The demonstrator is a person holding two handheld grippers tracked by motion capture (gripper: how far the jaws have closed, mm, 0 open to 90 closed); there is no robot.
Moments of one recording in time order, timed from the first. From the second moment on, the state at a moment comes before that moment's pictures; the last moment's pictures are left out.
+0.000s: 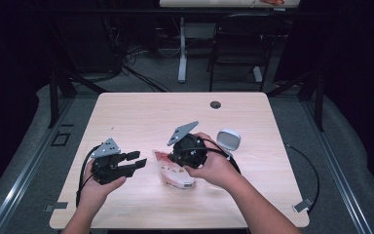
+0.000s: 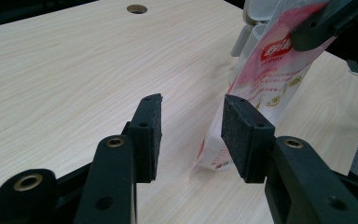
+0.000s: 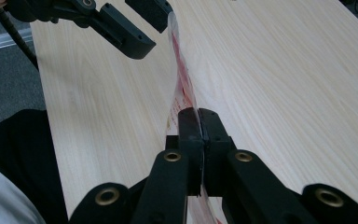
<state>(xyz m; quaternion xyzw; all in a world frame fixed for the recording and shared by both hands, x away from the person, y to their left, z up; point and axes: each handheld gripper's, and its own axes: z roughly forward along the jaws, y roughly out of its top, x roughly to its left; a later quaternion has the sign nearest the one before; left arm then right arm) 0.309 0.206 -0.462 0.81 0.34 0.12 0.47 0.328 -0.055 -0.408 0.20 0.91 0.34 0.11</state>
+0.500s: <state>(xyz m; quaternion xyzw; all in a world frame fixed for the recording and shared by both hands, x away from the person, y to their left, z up) 0.308 0.200 -0.466 0.81 0.32 0.11 0.47 0.327 -0.066 -0.408 0.20 0.91 0.36 0.10</state>
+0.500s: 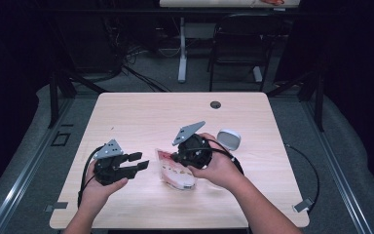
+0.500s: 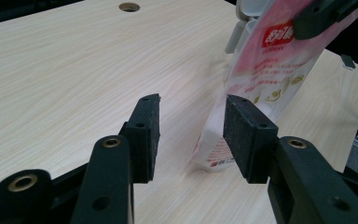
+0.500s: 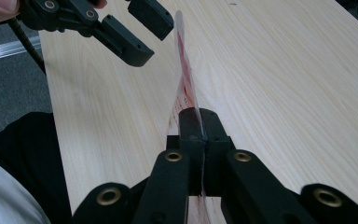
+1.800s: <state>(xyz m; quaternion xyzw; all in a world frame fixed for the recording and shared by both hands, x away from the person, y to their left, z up) 0.303 0.175 -0.478 0.83 0.26 0.06 0.49 0.310 -0.080 -0.376 0.17 0.89 0.42 0.11</state>
